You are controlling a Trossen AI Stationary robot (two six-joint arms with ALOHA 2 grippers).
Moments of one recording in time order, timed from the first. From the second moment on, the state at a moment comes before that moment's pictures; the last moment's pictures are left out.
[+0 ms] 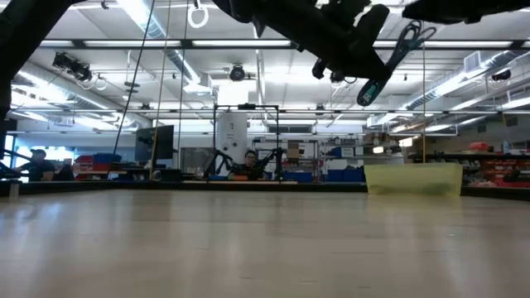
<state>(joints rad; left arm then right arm) 0.01 2.12 1.72 0.02 -0.22 0.06 0.54 0.49 0.39 0.16 0.97 -0.47</state>
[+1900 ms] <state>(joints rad) 0.01 2.11 1.72 -0.05 -0.23 0.07 0.39 0.56 0.39 0.23 1.14 -0.64</state>
